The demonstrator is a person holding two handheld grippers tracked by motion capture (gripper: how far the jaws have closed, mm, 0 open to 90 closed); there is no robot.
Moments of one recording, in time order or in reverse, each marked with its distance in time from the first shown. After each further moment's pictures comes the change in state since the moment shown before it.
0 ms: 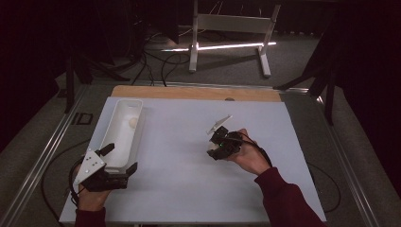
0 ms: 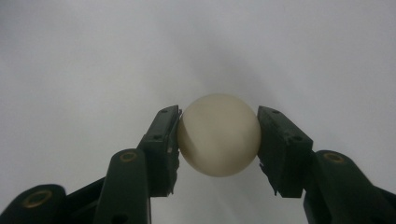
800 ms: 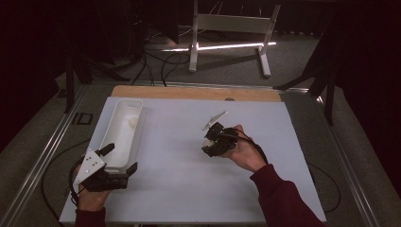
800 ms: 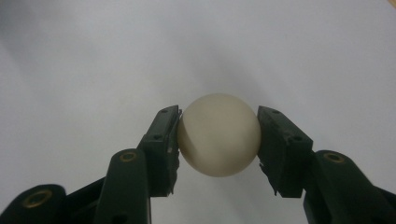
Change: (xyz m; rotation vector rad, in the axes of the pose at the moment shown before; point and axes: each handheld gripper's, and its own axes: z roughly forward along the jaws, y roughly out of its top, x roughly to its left) left arm 0.000 0.000 0.000 0.001 -0.001 -0.001; right arm 0.006 0.019 -0.007 -0.030 0.006 -0.016
